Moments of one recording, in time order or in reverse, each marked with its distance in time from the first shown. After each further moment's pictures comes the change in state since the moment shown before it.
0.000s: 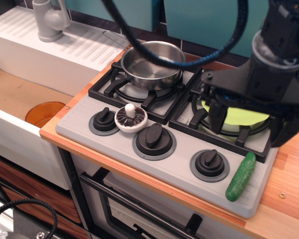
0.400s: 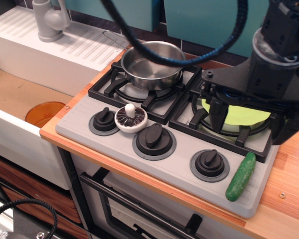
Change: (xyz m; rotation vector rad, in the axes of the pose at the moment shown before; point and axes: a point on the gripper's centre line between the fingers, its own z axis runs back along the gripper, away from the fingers) arm 0.003 -0.002 0.007 -0.013 -0.012 0.001
